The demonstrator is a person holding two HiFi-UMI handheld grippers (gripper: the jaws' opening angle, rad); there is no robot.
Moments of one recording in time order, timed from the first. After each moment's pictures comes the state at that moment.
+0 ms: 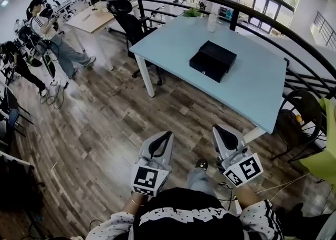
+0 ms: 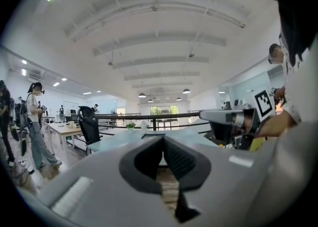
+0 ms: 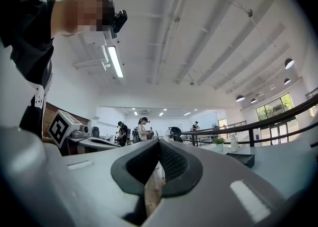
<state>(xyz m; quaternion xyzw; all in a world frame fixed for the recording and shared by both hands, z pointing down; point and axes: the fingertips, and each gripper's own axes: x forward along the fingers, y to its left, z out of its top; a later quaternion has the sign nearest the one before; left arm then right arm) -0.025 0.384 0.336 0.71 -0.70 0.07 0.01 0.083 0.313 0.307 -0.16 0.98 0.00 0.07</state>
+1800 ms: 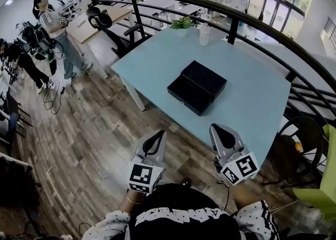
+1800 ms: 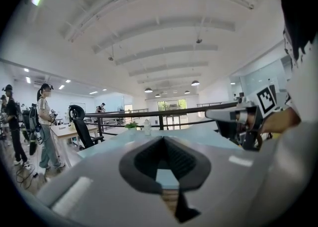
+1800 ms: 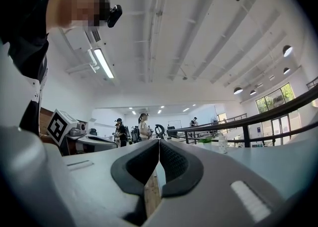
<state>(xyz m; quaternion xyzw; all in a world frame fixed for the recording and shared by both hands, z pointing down) -0.005 0.091 0.341 0.67 -0.74 0.10 0.02 0.117 -0.001 0.321 -0.15 0.99 -0.03 0.06</state>
